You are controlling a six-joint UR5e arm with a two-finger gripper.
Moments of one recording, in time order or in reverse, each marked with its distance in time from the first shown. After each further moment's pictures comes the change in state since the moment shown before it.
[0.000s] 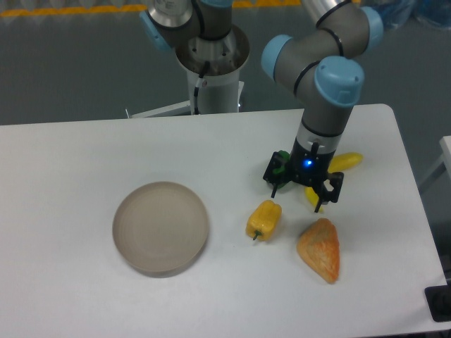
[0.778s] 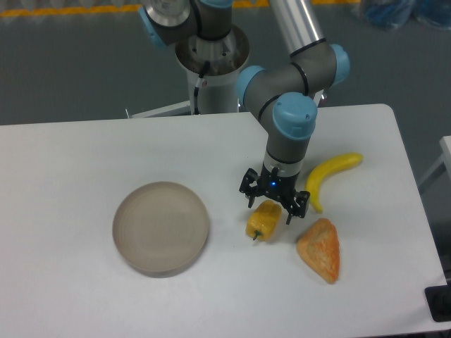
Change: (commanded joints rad) arm -0.089 -0.054 -0.068 0.071 0.098 0.058
